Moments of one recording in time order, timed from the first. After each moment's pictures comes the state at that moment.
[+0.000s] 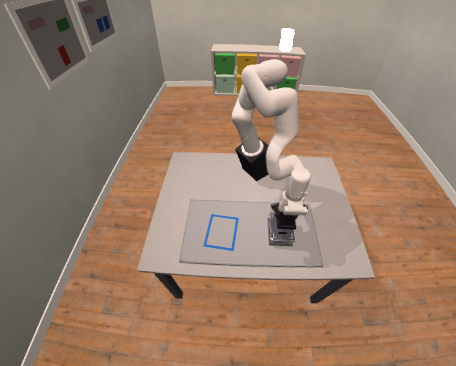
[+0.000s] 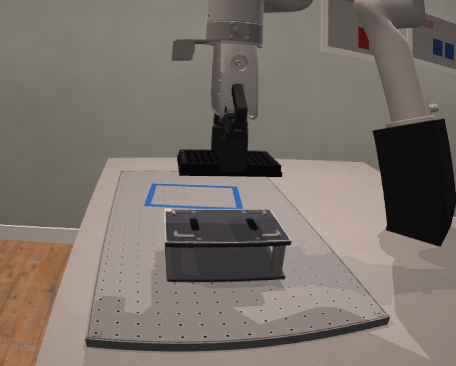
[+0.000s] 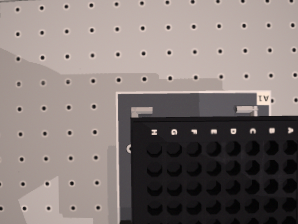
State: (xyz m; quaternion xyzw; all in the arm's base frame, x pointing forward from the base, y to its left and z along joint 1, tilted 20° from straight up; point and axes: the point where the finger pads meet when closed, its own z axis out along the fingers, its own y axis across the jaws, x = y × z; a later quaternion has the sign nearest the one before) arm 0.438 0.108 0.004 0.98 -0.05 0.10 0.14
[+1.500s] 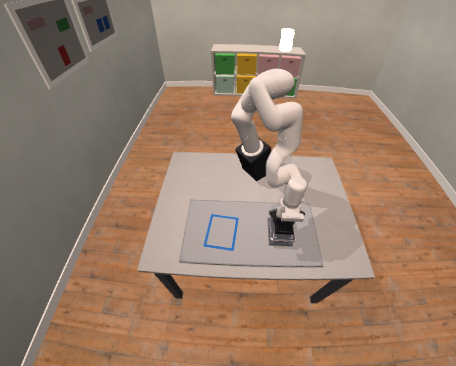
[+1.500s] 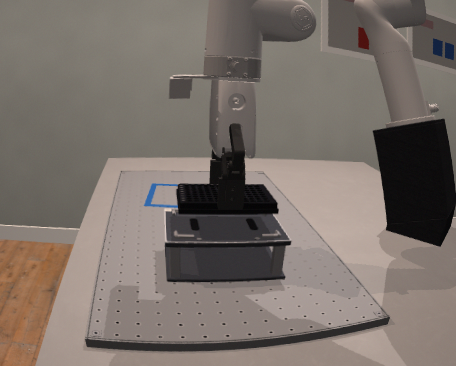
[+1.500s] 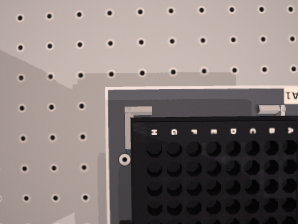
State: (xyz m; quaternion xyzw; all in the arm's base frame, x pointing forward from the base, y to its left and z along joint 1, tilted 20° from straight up) arm 0.447 0.094 -0.042 0.98 -0.05 0.10 0.14
